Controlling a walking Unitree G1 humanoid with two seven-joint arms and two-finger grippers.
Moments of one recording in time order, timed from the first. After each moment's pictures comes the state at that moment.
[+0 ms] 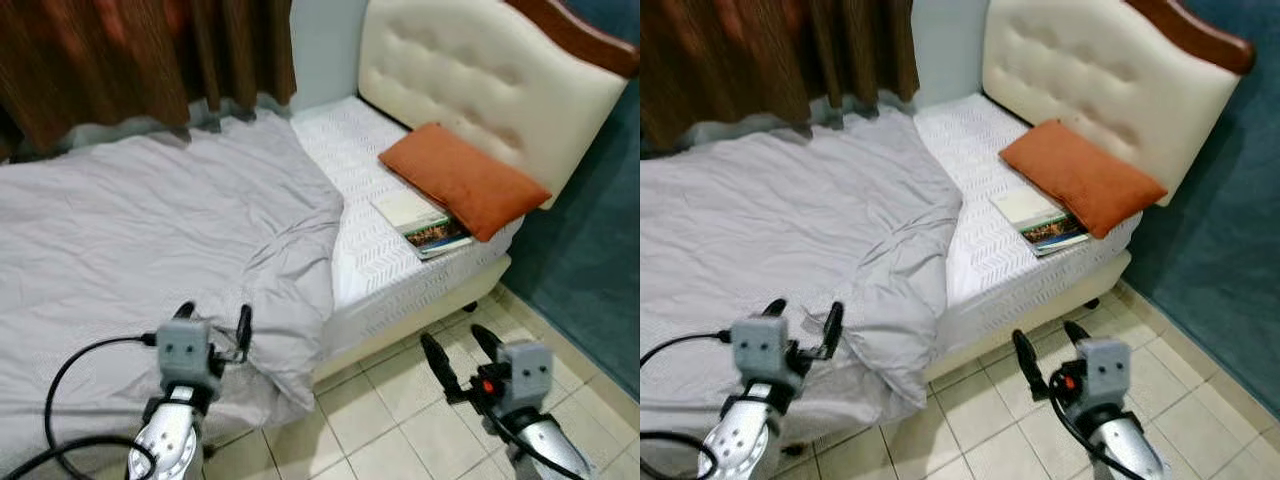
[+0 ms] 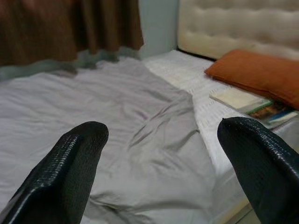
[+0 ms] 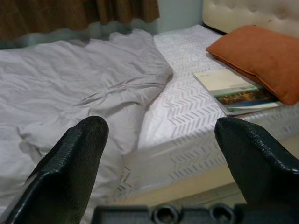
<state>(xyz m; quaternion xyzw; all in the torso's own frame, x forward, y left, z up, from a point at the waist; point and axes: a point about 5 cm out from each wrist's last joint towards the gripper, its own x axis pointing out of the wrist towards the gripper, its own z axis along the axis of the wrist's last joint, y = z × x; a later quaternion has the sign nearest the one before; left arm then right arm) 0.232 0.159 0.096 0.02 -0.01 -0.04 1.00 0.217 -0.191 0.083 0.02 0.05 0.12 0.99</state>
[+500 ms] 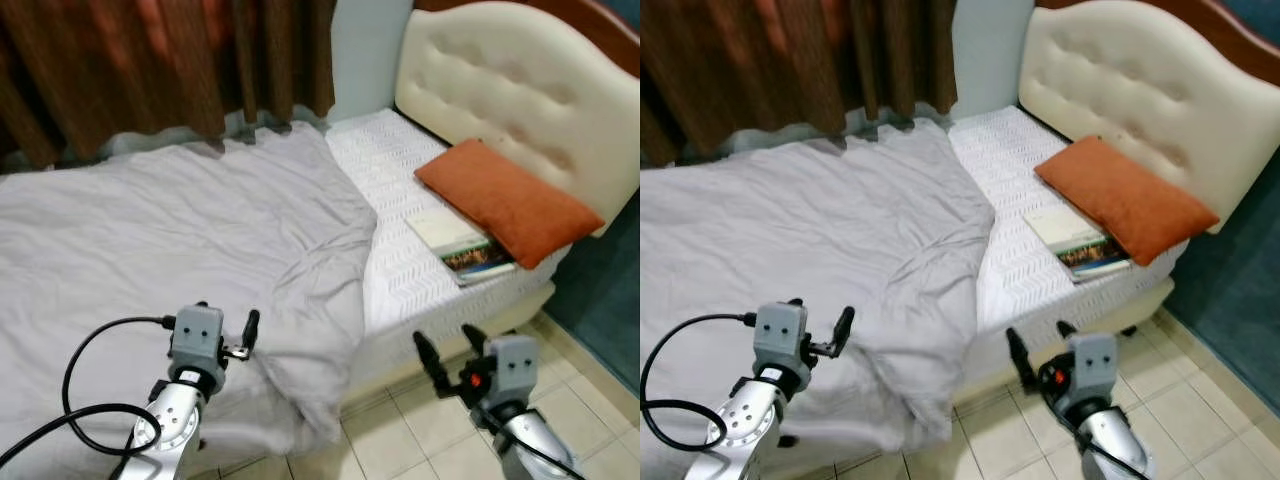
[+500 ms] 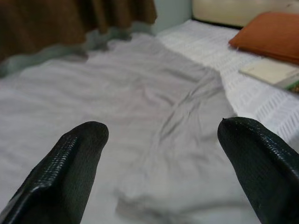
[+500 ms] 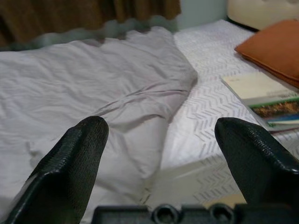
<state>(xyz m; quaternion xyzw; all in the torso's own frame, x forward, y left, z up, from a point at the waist) 0.255 0.160 0.092 0.05 0.04 -0.08 0.99 0.221 -0.186 0.077 0.03 0.06 0.10 0.99</state>
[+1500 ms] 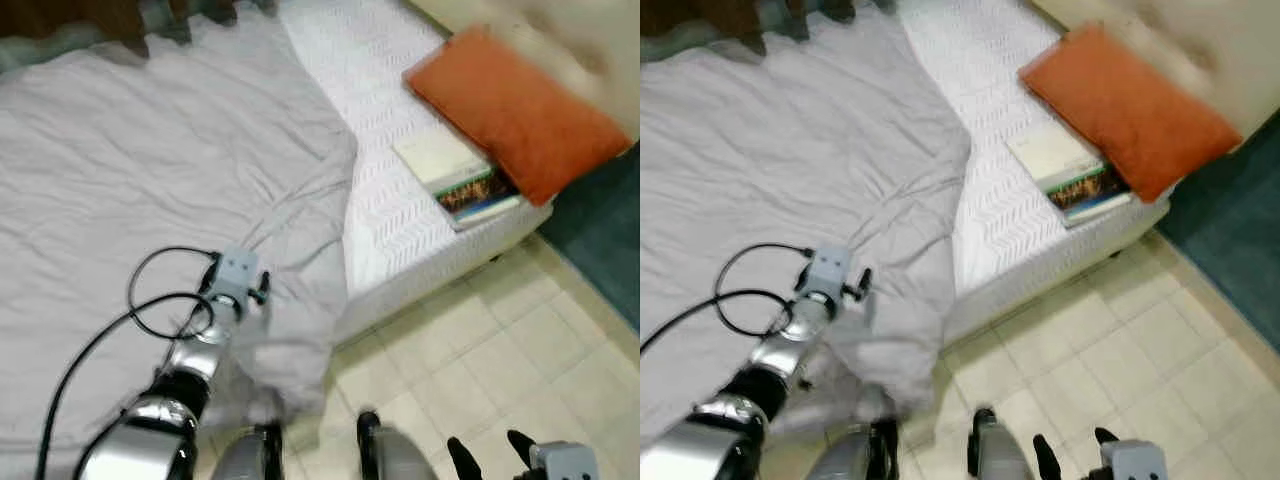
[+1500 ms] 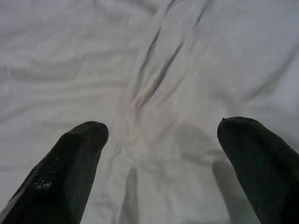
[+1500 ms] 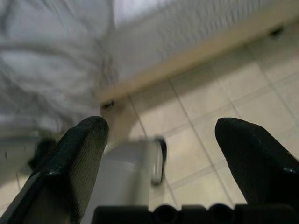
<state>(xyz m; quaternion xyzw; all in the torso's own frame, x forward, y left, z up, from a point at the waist) 0.361 0.165 0.085 0.16 0.11 -0.03 0.98 0.096 -0.195 0.082 0.00 0.21 0.06 0.98</state>
